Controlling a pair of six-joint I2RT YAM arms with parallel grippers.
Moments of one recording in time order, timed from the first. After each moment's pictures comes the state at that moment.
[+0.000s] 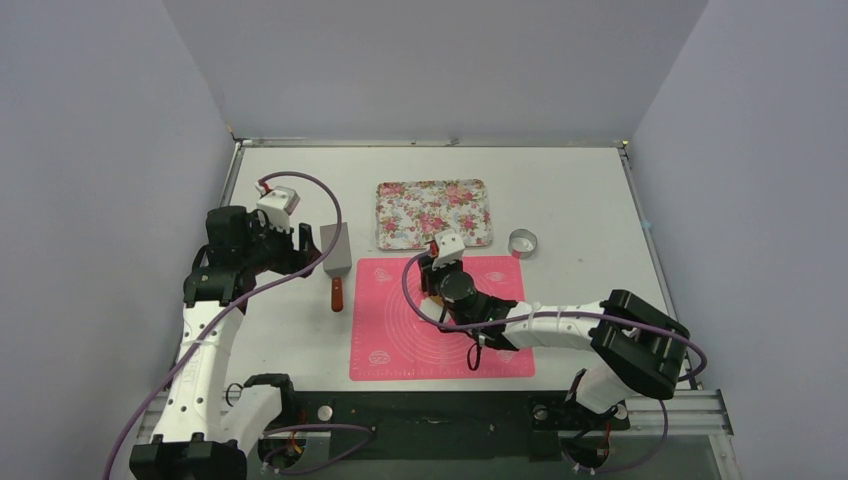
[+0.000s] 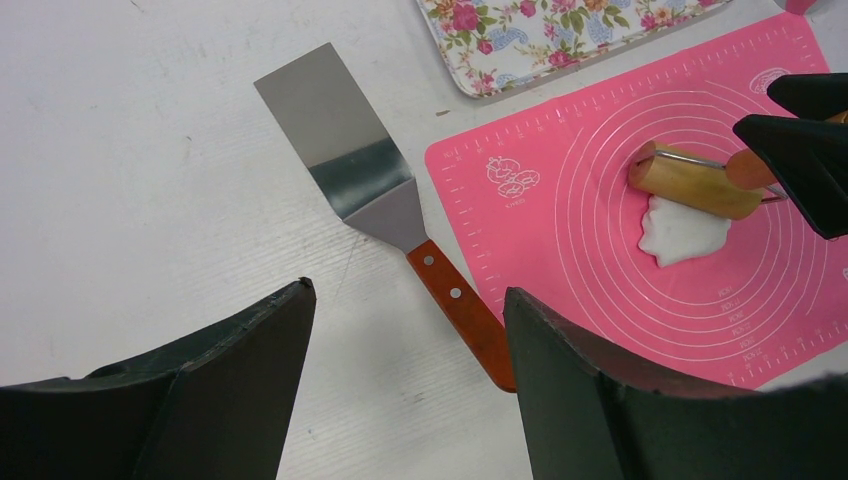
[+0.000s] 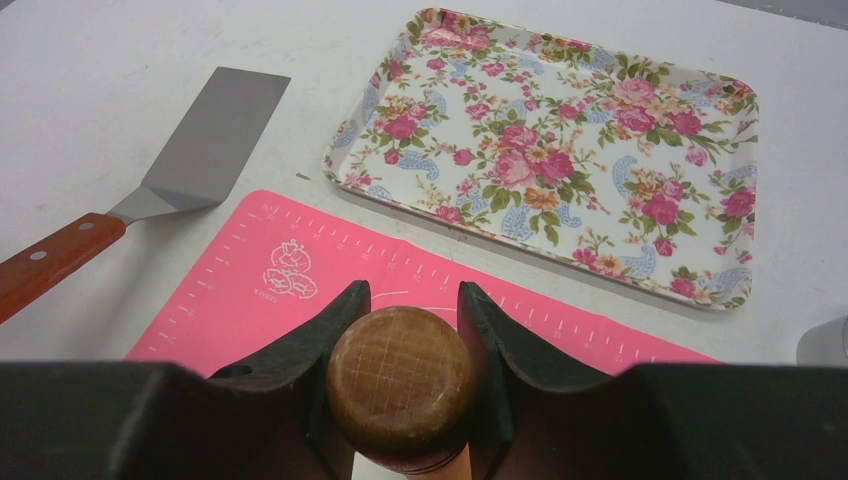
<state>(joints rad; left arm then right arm) 0.03 0.93 0.93 -0.65 0.40 0.12 1.05 1.51 0.65 0.61 0.58 0.17</state>
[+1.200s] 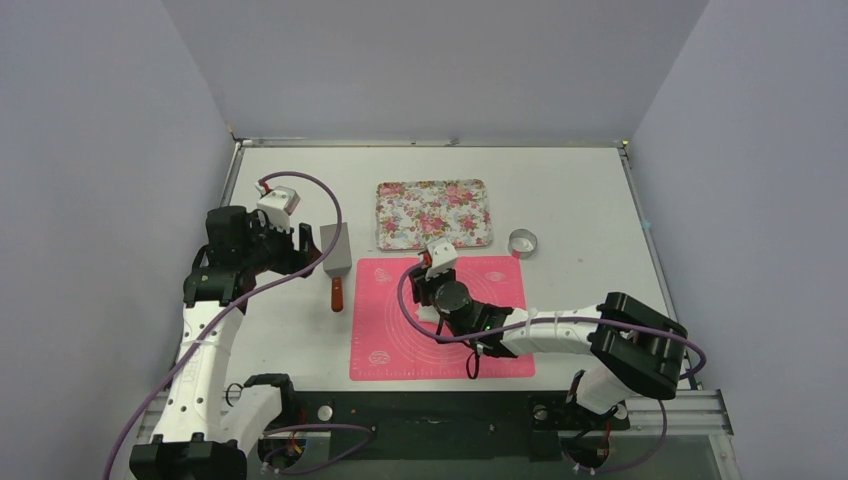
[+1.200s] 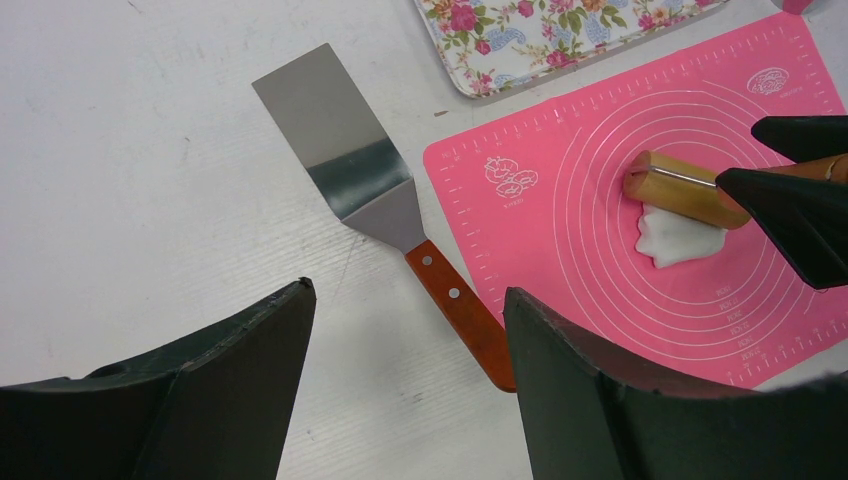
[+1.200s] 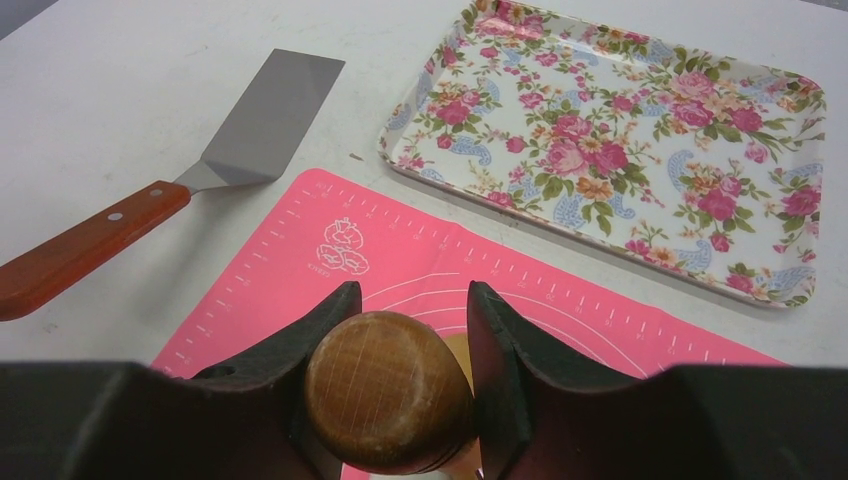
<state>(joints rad) 0.03 0.93 0.93 -0.65 0.41 0.12 1.11 1.51 0.64 0.62 0.58 0.19</state>
